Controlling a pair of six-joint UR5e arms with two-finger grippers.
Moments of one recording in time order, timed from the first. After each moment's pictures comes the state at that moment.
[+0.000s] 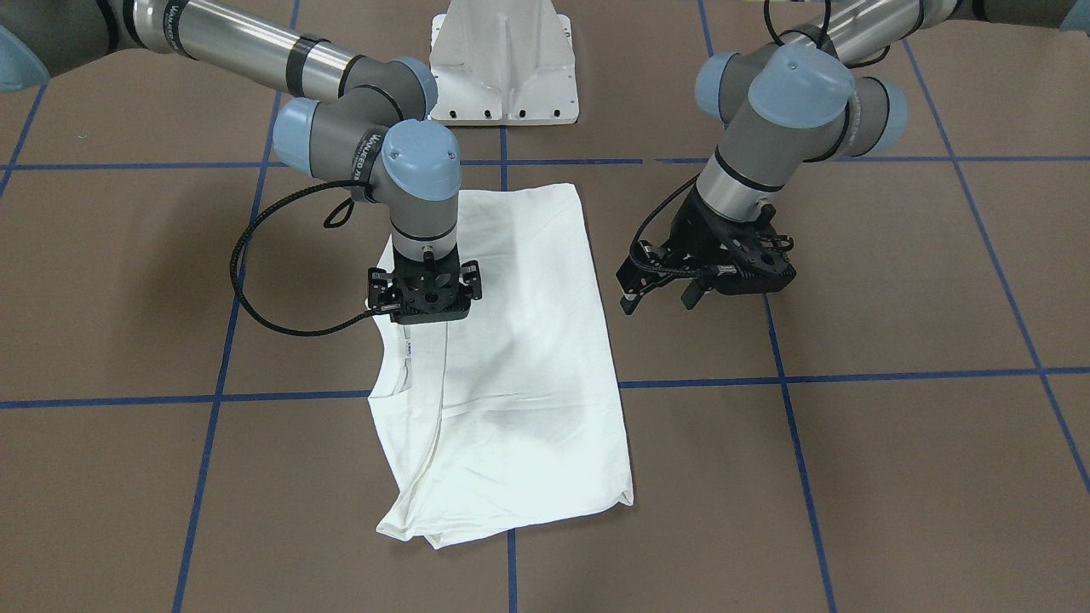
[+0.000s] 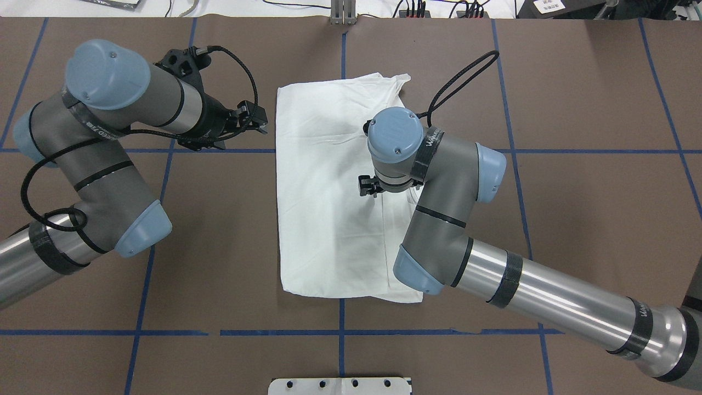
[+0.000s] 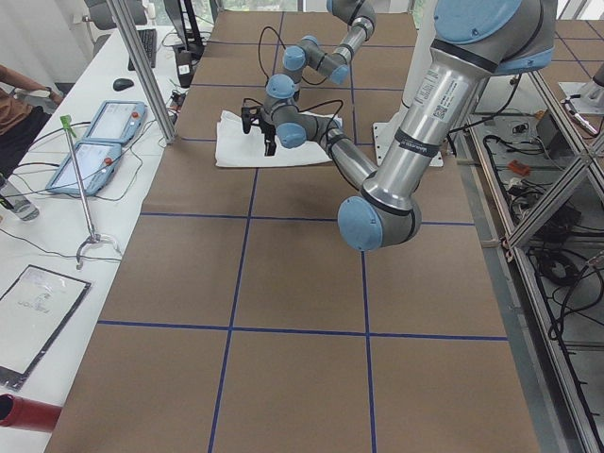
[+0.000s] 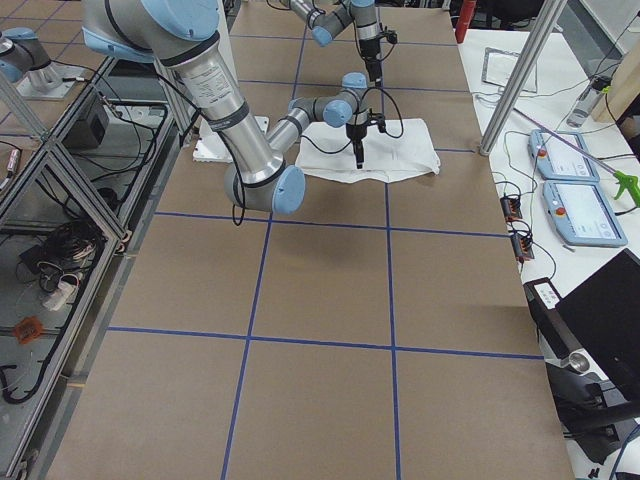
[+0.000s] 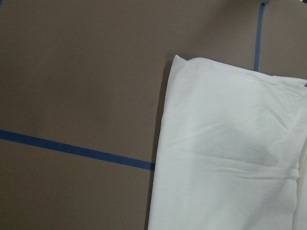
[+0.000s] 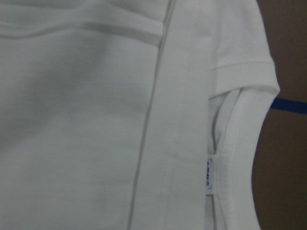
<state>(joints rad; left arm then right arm) -0.76 -2.08 -1.70 -1.99 -1.96 -1.41 0.54 -0.83 1.45 -1.57 1.77 1.00</state>
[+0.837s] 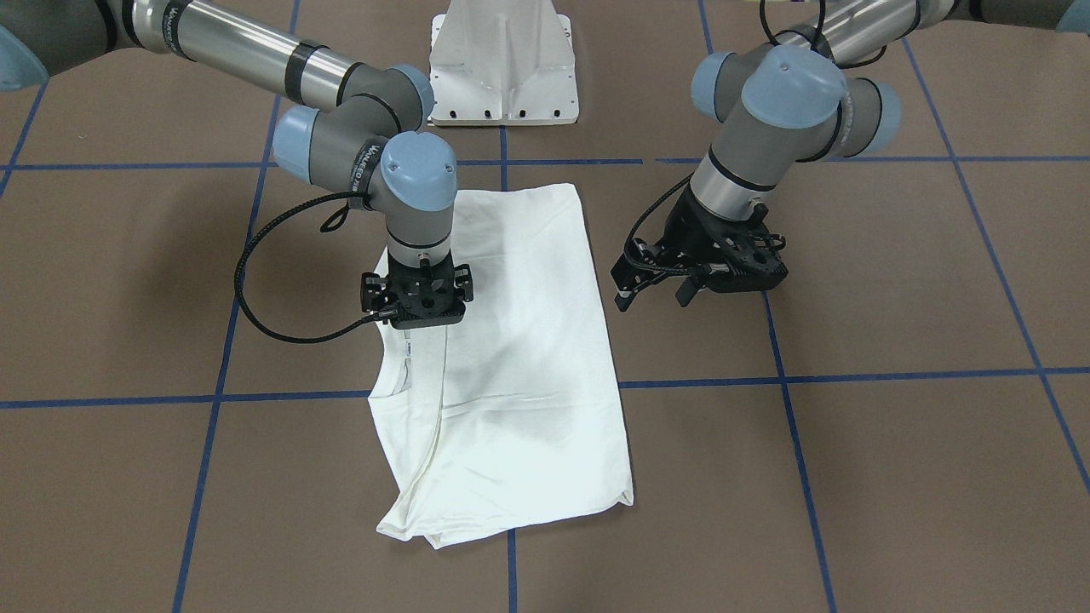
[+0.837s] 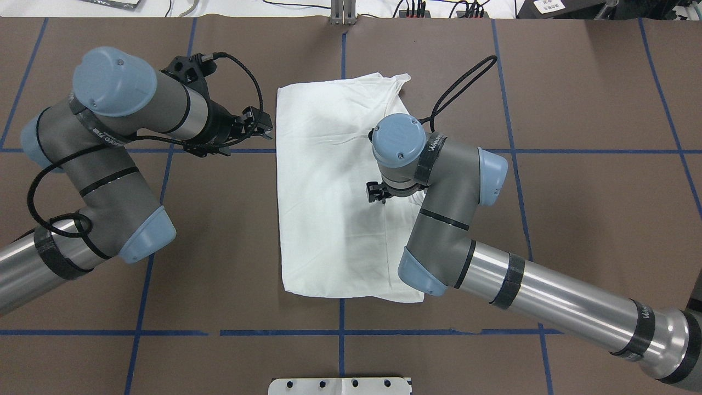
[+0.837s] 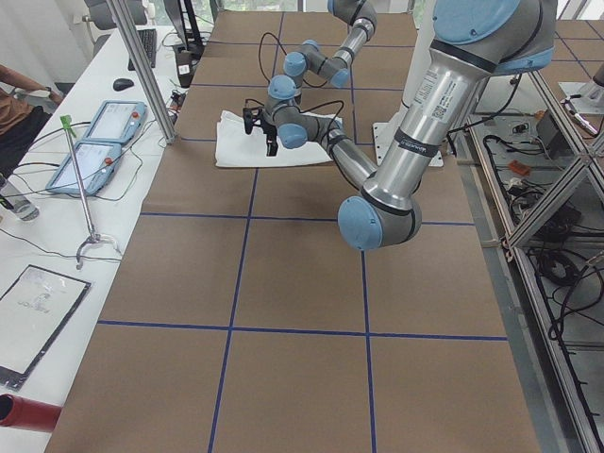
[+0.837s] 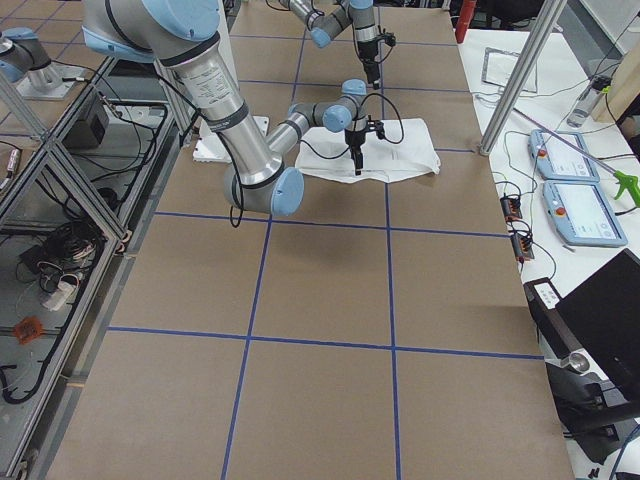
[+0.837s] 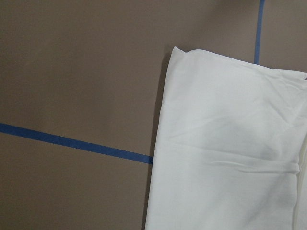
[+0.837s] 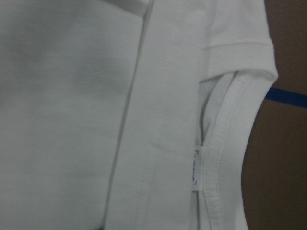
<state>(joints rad) -0.74 -2.09 -1.69 -2.00 -1.96 -1.43 0.54 -0.85 1.44 -1.59 1.78 0.95</state>
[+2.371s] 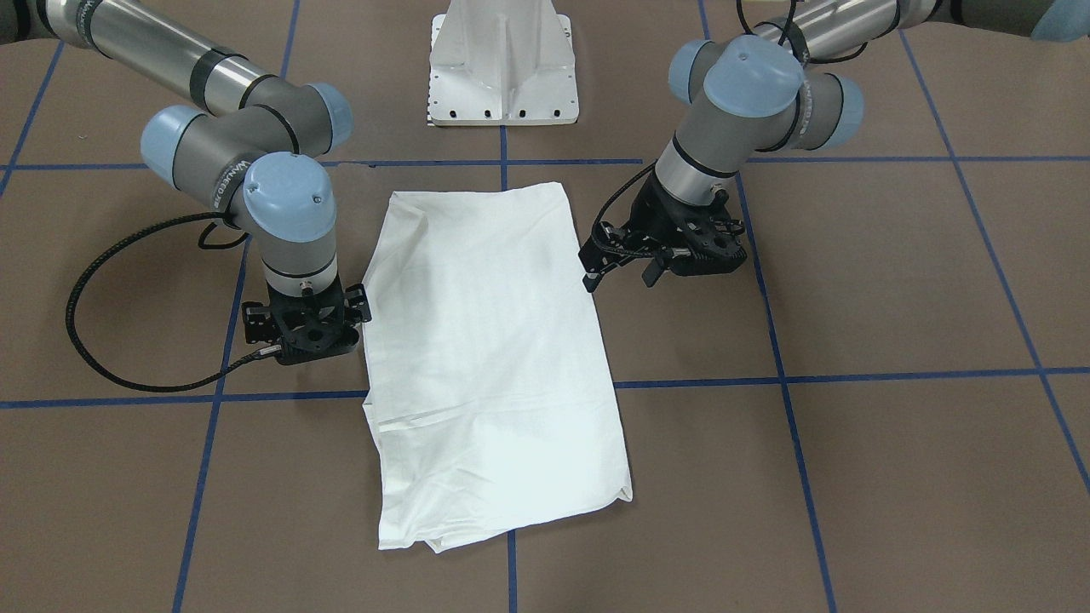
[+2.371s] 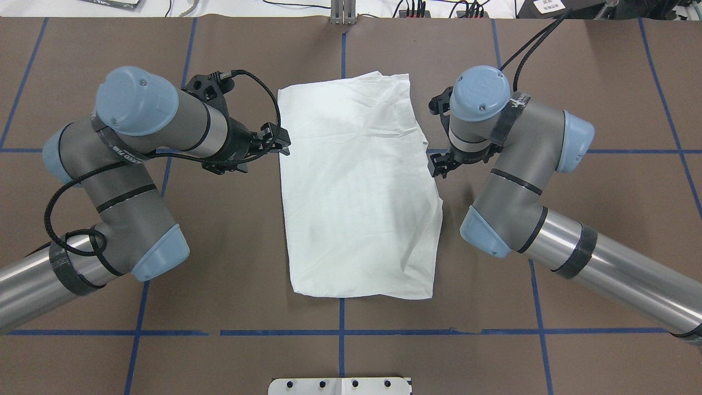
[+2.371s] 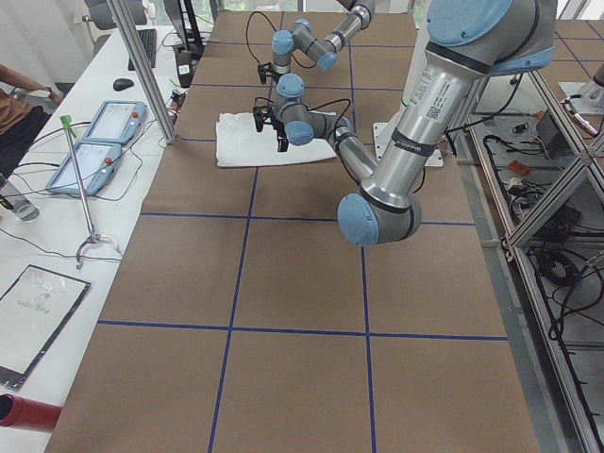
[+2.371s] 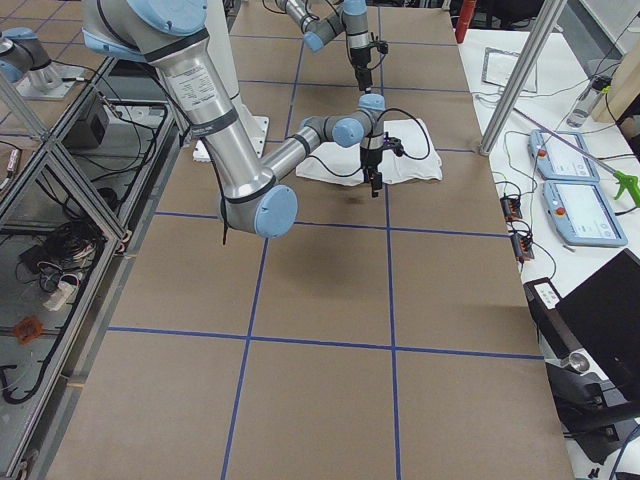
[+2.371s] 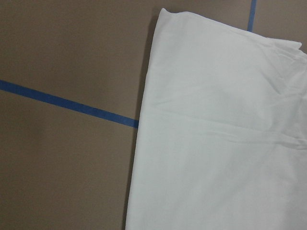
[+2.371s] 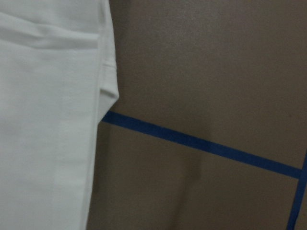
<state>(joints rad) -0.68 -2.10 -1.71 -2.00 -1.95 -1.50 0.70 -0.99 1.59 -1.64 1.87 0.69</state>
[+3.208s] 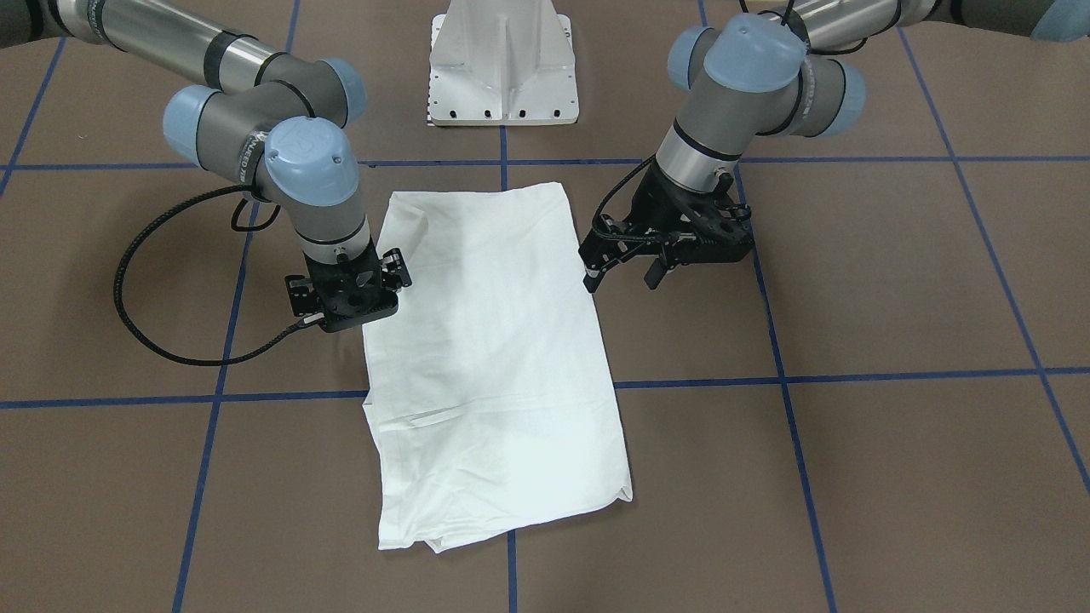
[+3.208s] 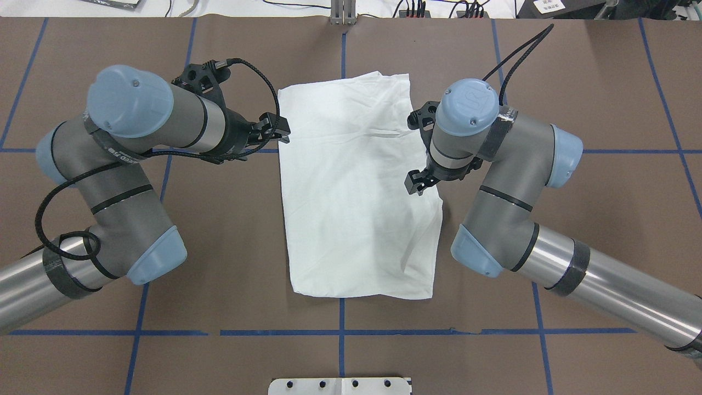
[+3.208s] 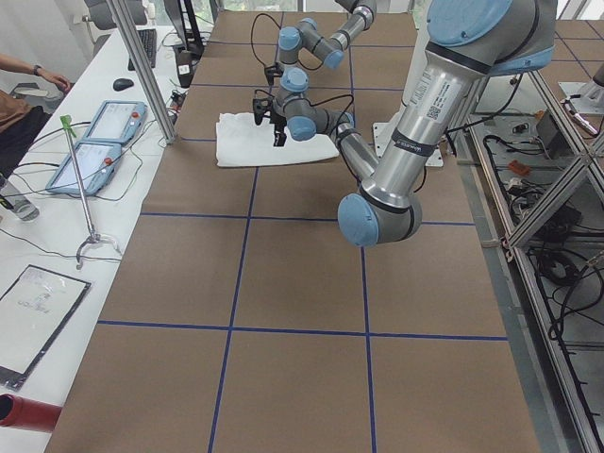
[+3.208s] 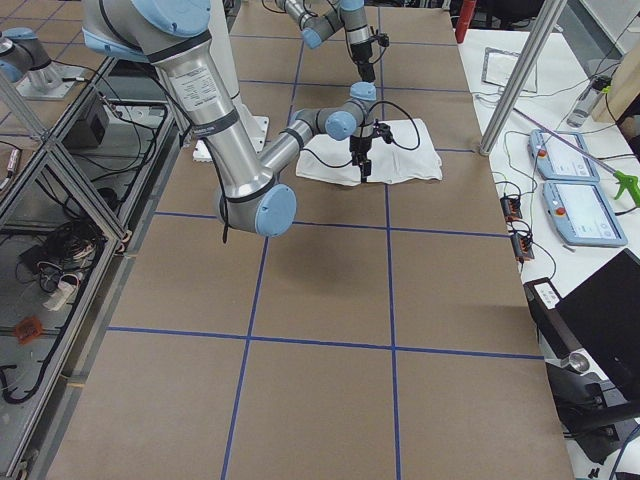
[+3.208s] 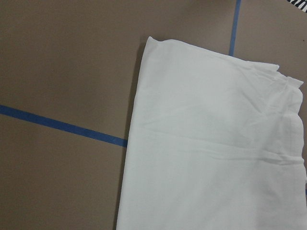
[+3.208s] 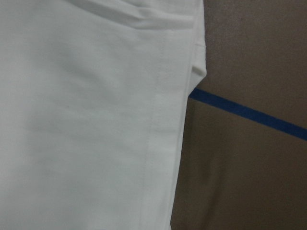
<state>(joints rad) -0.68 -2.10 -1.75 -1.99 -1.86 -1.49 0.63 -0.99 1.61 -1.59 1.91 0.73</state>
